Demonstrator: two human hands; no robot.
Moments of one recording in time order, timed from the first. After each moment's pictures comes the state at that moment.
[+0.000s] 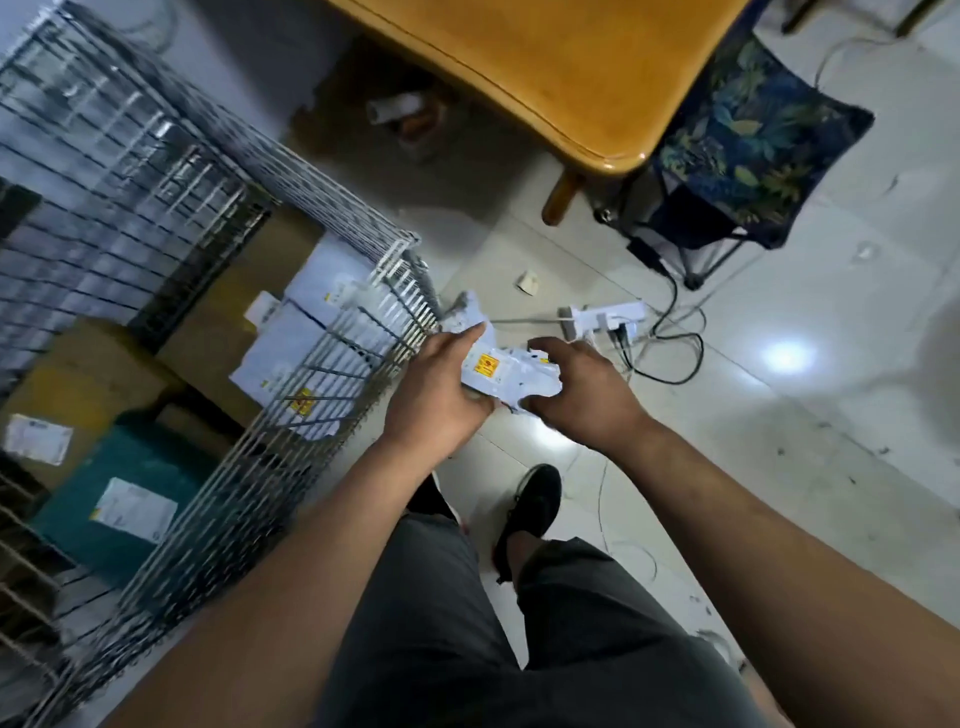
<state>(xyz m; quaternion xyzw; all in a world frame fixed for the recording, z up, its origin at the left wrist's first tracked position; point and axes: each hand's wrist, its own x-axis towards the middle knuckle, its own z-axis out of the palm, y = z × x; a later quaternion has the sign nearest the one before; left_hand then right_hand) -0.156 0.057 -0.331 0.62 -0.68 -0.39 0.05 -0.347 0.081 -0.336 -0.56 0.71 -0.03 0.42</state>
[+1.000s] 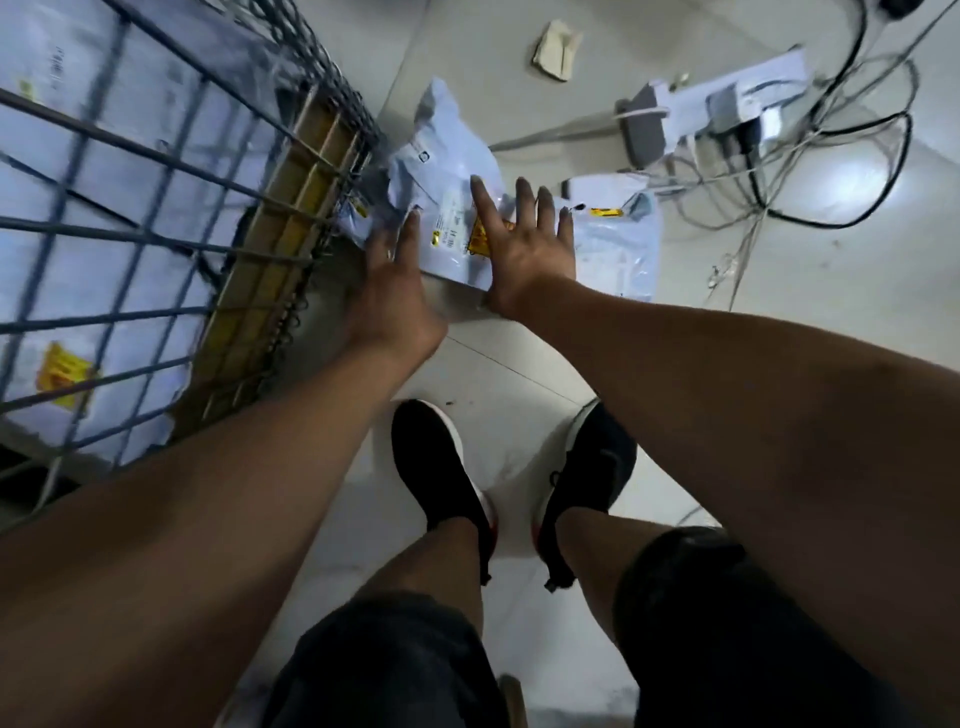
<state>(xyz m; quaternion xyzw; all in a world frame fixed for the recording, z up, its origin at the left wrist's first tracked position) -0.129 0.023 -0.793 0.64 -0.69 -0.31 -0.13 -0.289 0.027 -0.856 -0.62 0.72 0.16 0.28</state>
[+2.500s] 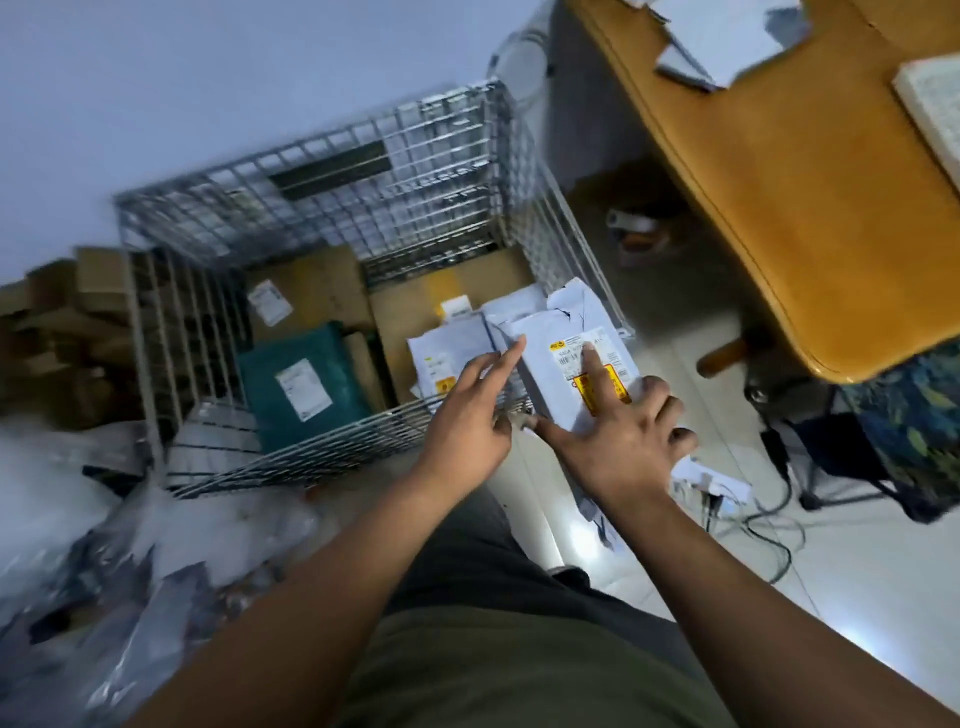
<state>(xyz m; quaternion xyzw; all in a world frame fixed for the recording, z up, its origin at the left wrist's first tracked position) -0.027 0.121 -0.249 0.73 -0.57 -0.28 0.25 -0.196 0.069 -0.231 -0.70 0.68 0.02 0.19</state>
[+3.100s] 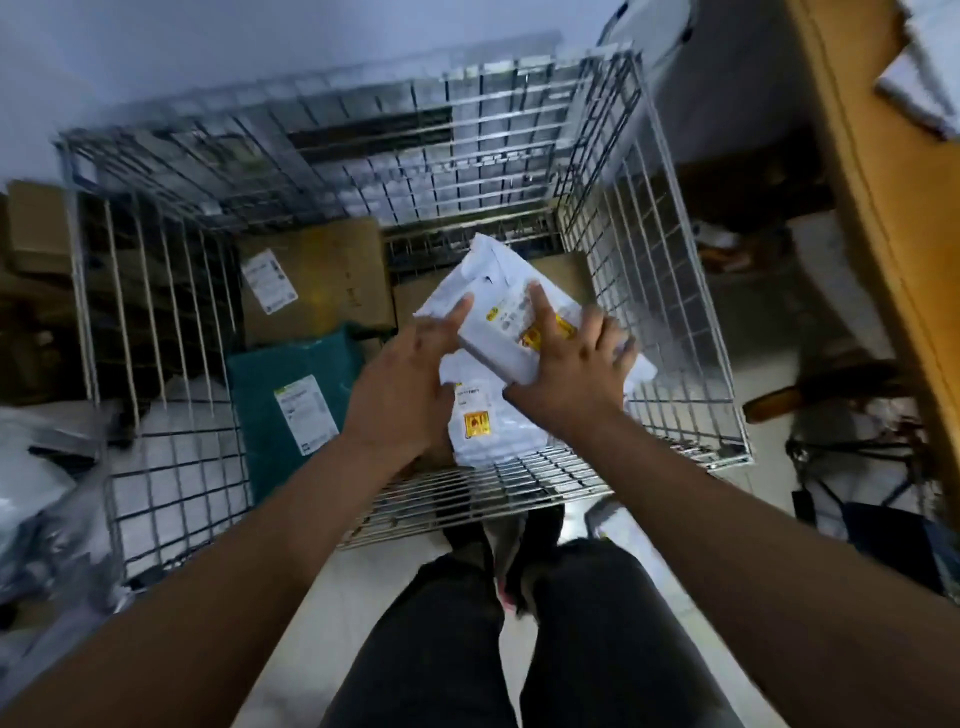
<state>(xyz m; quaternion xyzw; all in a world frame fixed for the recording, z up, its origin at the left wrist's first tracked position) 0.207 0.015 -0.307 0.80 -0.53 -0.23 0.15 0.045 -0.105 -0.323 -0.83 0.51 0.12 0.18</state>
